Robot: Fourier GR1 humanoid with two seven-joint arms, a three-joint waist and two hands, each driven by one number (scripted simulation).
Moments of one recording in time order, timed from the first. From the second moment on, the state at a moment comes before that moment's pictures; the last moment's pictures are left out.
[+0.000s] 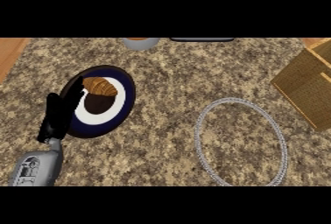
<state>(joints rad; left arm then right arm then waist) -0.21 0.18 0.09 -1.40 -0.15 -0.03 0.24 -0.83 -0.42 -0.46 -1.98 0.23 0.81 0.75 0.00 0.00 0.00</state>
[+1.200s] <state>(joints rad) -0.24 0.16 0.08 -1.38 -0.16 -0.03 0.22 -0.79 -0.92 -0.33 -1.01 0.68 0.48 -0.20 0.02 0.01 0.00</state>
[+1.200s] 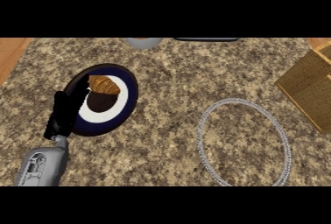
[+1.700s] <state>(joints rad) -0.24 0.17 0.09 -1.38 -0.15 -0.05 0.23 -0.85 -0.89 -0.29 -0.68 0.75 0.38 -0.35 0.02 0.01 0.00</state>
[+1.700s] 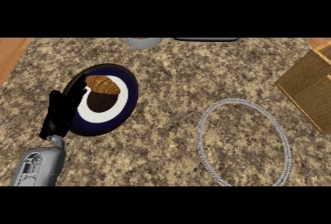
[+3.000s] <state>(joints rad) -0.24 0.16 0.09 -1.38 -0.16 -0.05 0.22 -0.90 -1.09 -0.65 -0.23 0.49 0.26 -0.40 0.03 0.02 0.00</state>
